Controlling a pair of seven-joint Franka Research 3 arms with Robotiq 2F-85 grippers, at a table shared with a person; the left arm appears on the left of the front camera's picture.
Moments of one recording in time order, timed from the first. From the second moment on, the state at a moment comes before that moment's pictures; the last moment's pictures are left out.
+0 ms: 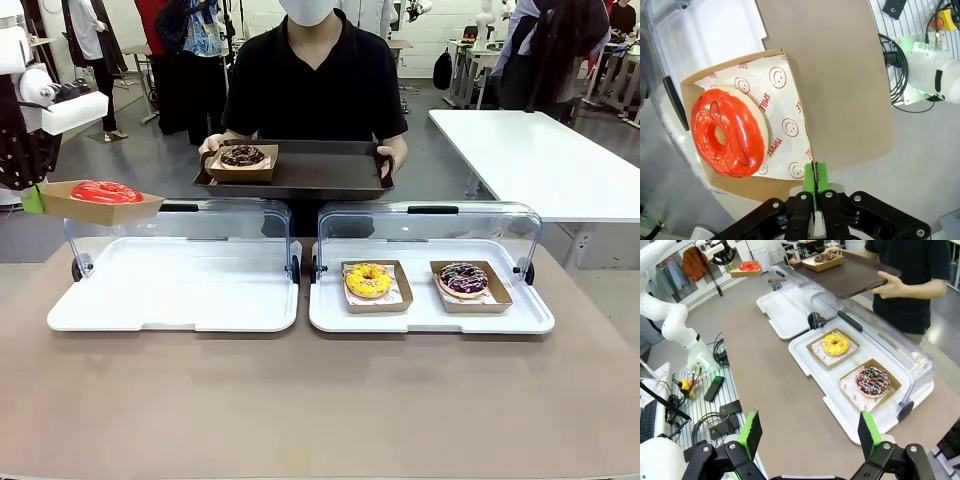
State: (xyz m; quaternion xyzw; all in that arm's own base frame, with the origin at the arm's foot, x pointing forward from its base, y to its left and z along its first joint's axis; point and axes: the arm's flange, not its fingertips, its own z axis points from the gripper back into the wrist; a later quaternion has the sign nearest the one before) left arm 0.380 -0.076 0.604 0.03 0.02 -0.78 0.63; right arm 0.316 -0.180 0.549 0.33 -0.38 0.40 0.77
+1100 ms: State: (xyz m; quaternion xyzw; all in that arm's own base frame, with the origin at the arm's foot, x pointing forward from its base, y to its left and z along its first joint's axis) left arm 0.361 -0.199 0.688 0.08 -0.07 -0.81 0.57; right arm 0.315 -0.180 0.549 0.33 -0.38 0.40 0.77
